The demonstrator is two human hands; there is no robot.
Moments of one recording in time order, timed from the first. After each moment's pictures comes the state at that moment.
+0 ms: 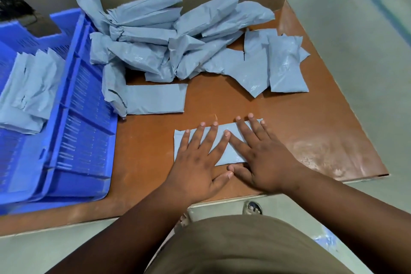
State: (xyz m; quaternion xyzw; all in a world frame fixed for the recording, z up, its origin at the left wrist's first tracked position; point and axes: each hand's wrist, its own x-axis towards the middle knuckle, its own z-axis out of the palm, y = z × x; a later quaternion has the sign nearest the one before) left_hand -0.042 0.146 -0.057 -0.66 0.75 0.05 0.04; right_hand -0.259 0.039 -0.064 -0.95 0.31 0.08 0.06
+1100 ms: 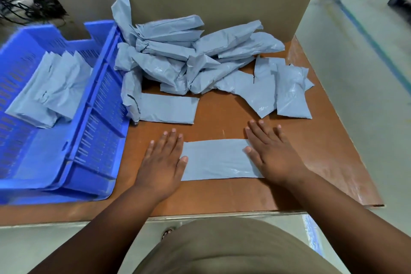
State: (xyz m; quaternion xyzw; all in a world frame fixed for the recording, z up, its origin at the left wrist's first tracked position) left_hand 0.048 0.168 -0.077 -0.78 0.62 0.07 0.01; right_hand -0.257 -0.008 -0.066 -0.92 0.38 0.03 0.08
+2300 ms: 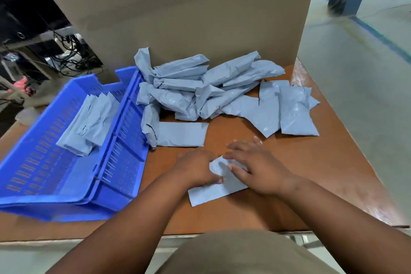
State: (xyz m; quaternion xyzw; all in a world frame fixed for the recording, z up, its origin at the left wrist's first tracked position) left_hand -0.001 0.087 0.011 -0.78 0.58 0.22 0.07; right_hand -0.217 0.001 -0.019 -0.93 0.24 -0.13 0.26
